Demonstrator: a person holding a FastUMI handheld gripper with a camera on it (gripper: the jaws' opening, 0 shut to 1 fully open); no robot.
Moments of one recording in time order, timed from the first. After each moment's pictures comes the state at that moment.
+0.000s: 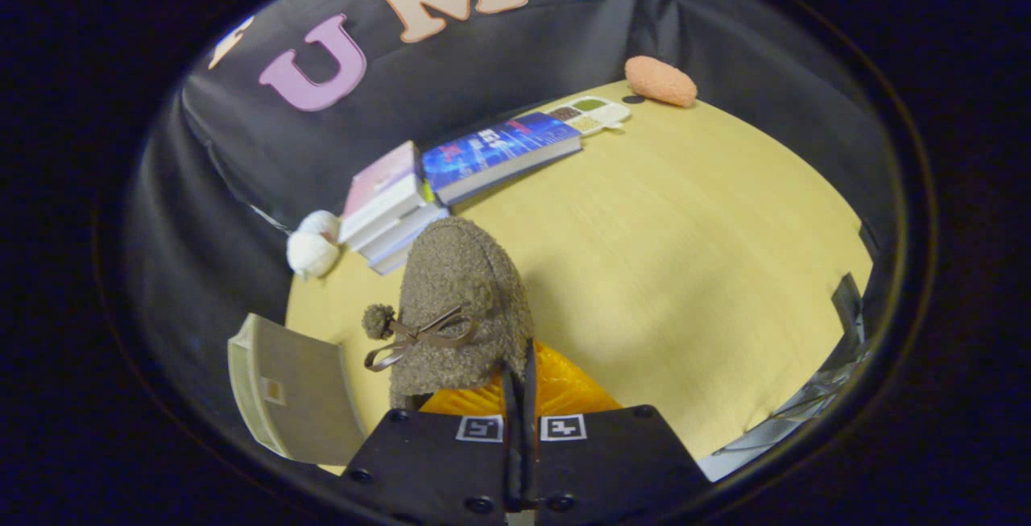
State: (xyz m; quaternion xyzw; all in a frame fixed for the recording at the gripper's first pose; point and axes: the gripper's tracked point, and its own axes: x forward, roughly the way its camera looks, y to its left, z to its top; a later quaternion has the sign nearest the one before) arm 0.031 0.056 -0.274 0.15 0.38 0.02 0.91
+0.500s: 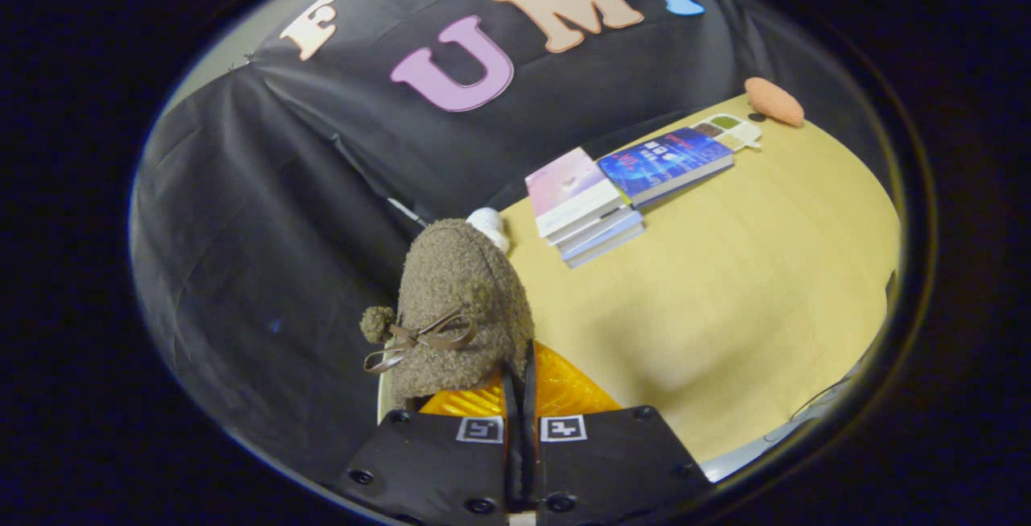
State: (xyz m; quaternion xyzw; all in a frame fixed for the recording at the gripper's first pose) arm -0.041 0.230 -0.185 0.19 0.37 0.19 0.89
